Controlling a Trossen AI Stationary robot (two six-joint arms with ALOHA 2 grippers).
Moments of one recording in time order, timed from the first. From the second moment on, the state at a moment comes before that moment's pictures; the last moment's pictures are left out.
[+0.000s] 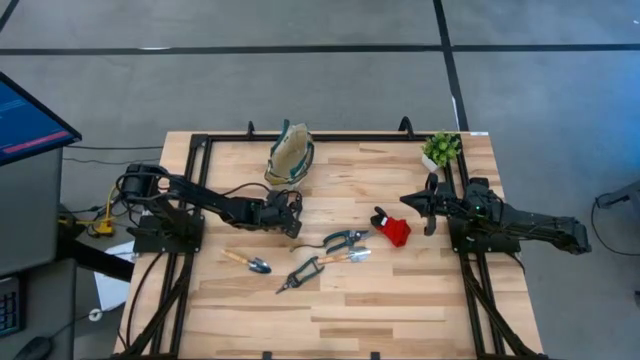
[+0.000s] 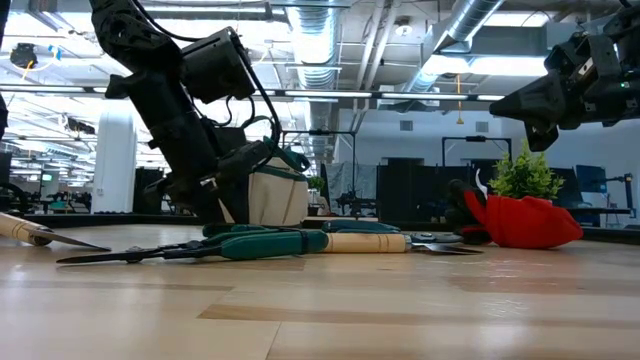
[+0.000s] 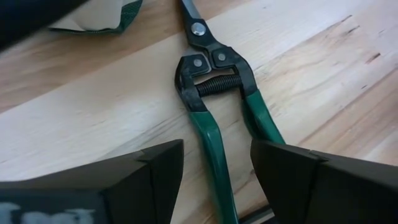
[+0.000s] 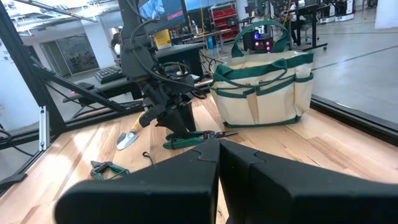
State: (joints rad) left arm -0.02 1.64 0.68 -0.10 -0.41 -0.98; right arm -0.20 0.06 0.00 0.01 0.00 0.21
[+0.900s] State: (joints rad) left arm -0.02 1.64 0.68 -0.06 -0.35 -1.01; right arm -0.20 0.06 0.00 0.01 0.00 0.21
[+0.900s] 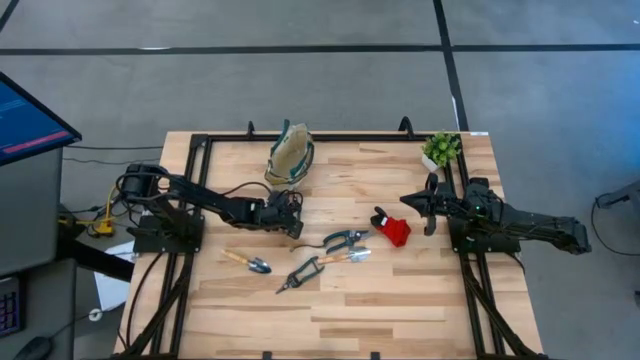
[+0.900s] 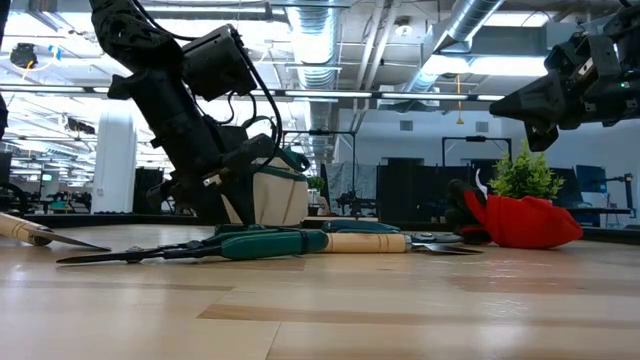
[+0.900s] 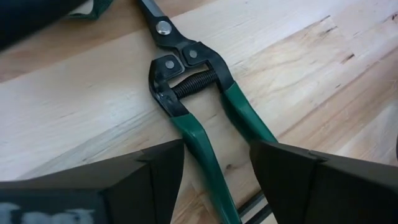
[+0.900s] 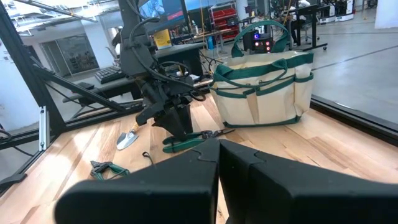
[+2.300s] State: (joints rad) left arm -0.03 1.64 0.64 -0.07 -0.36 -1.04; right arm -0.20 0.06 0.00 0.01 0.00 0.21
